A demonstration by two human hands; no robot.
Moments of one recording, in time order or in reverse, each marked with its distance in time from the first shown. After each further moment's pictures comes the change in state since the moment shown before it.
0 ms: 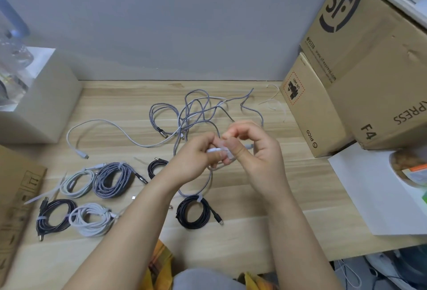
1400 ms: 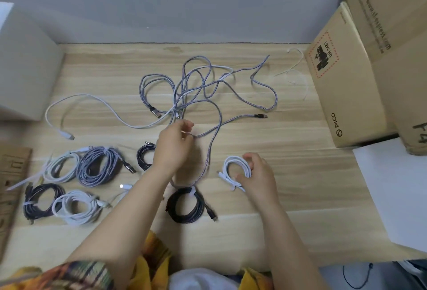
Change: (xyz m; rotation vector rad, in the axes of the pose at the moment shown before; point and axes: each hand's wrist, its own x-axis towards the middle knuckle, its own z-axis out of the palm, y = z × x) left_hand 0.058 -0.103 -0.014 0.484 0.556 -0.348; right_hand -0.045 0.177 -0.038 -0.584 -0.086 0.790
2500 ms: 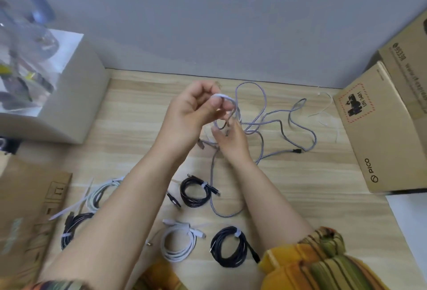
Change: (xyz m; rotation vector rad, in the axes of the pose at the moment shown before) left_hand 0.039 0.045 -0.146 -0.965 -0.195 0.354; right_hand 0.089 -0.192 0.084 0.262 0.049 -0.365
